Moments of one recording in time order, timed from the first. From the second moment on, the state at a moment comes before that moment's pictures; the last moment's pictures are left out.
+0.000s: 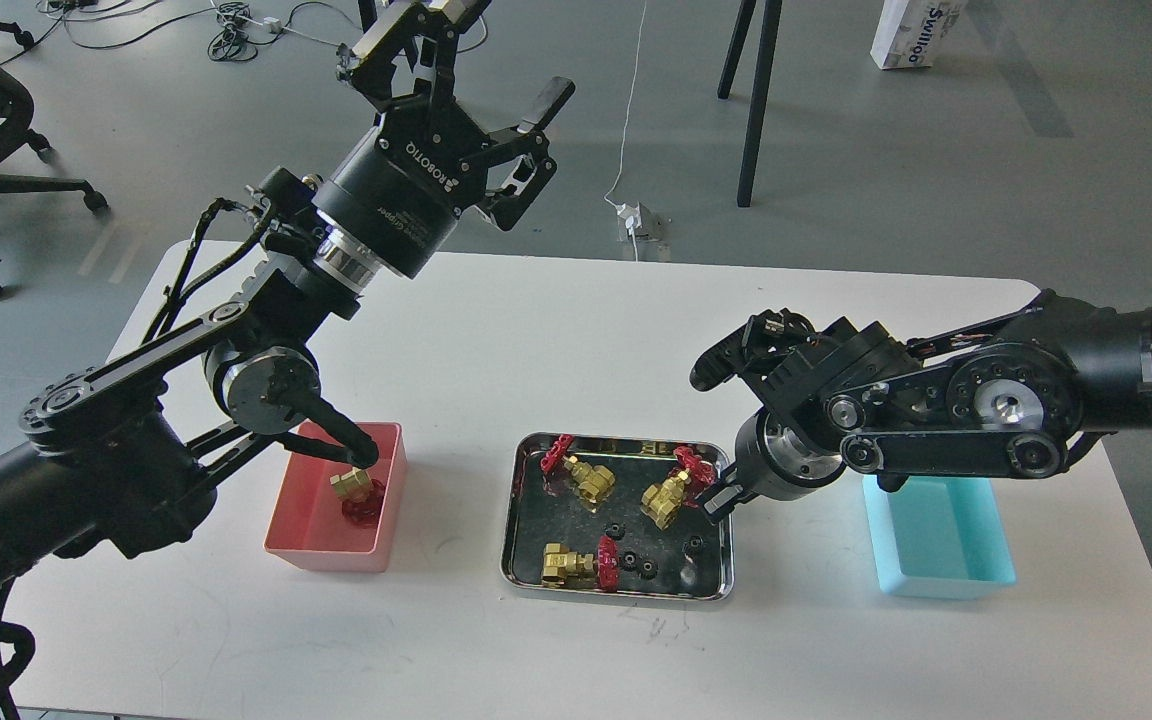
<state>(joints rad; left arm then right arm) -0.77 0.40 -0.59 -1.42 0.18 -0.20 -0.49 1.43 -0.29 -0.49 1.39 -1.00 0.49 -0.32</state>
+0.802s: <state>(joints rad) -0.74 0.39 -0.59 -1.42 0.18 -0.20 -0.49 1.34 -0.09 -0.49 1.22 -0.99 0.49 -0.32</state>
